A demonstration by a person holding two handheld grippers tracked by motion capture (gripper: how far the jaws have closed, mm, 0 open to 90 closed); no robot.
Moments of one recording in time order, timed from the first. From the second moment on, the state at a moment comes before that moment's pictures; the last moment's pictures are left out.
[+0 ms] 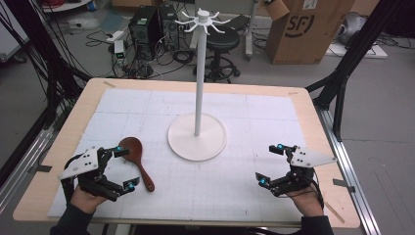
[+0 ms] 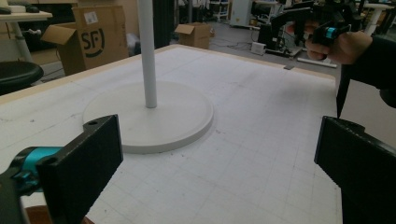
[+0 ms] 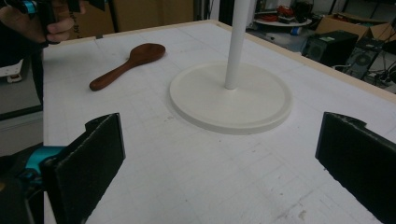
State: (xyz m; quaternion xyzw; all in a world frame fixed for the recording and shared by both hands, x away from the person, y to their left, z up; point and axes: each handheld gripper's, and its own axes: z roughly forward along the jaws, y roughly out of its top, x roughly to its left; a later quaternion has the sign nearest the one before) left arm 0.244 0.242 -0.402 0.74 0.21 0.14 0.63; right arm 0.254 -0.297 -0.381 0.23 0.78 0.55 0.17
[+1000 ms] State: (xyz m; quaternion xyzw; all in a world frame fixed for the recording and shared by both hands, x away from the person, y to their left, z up) left arm 0.256 0.254 -0.387 0.86 0.15 0.11 0.48; right arm 0.253 -0.306 -0.388 0.23 0.79 0.55 0.16
